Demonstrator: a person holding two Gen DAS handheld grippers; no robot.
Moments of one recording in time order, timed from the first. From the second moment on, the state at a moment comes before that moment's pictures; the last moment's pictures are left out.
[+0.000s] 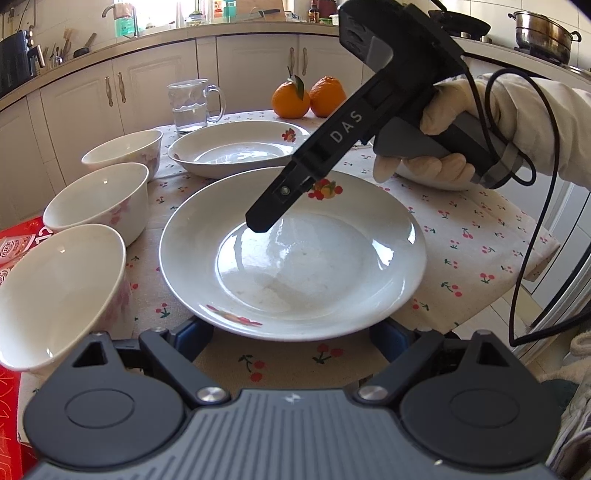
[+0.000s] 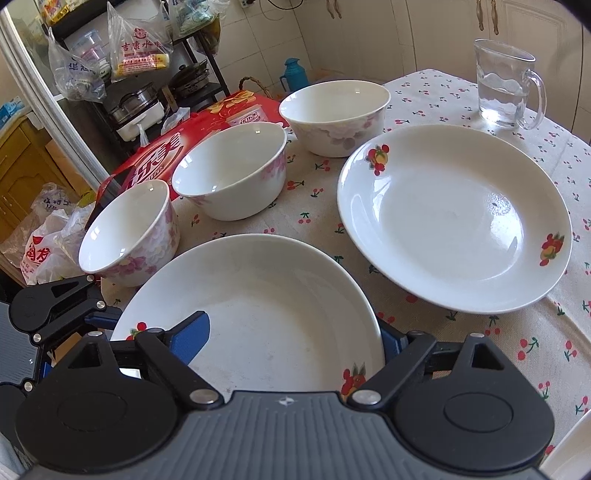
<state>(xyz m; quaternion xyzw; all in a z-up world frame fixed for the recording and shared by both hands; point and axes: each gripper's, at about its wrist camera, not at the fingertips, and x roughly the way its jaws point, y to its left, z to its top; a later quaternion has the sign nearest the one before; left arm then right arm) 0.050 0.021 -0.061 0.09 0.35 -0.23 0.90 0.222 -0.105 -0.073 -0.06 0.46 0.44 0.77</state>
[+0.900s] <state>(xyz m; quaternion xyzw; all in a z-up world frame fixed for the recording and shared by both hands) 0.091 -0.060 -0.021 0.15 0.34 -0.36 0.86 0.199 -0.223 -0.024 -0.01 0.43 0.35 0.83</state>
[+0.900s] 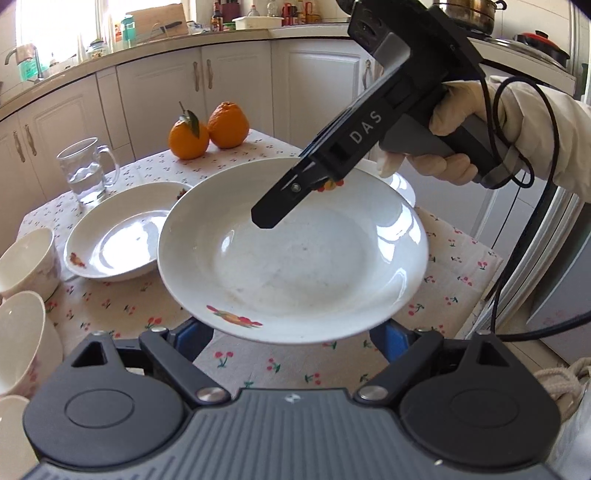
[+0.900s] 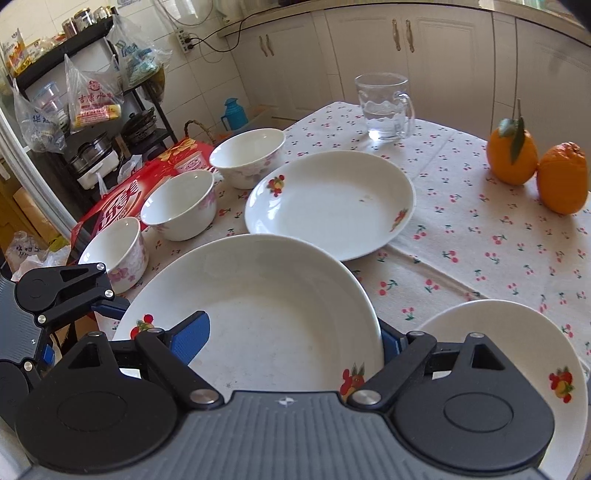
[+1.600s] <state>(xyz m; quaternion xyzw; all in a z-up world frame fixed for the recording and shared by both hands) 0.141 -0.151 -0.040 0.17 0.35 -0.43 0.81 0.203 -0.337 -0.045 0.03 0.44 0.25 0.86</state>
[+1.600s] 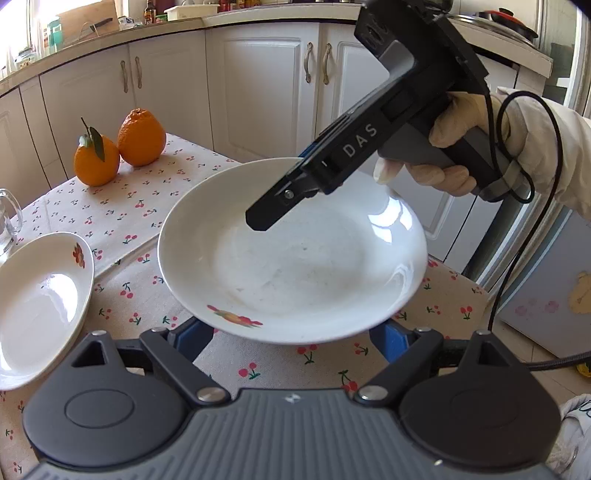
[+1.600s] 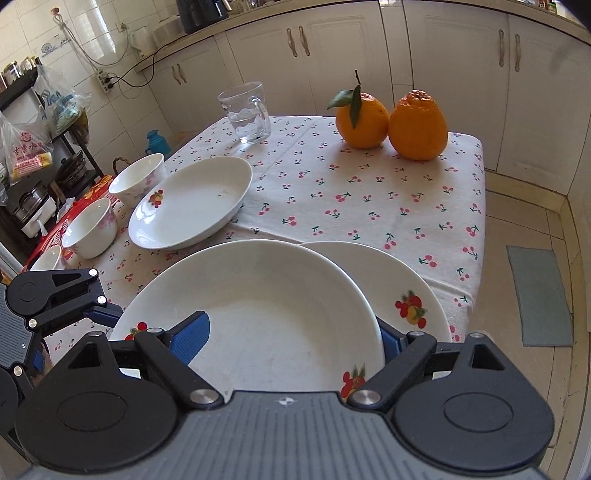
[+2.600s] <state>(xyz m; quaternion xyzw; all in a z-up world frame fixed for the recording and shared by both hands) 0.162 -0.173 -0.049 0.21 0.35 -0.44 0.80 0.202 -0.365 -0.058 0.05 0.45 0.22 0.87</state>
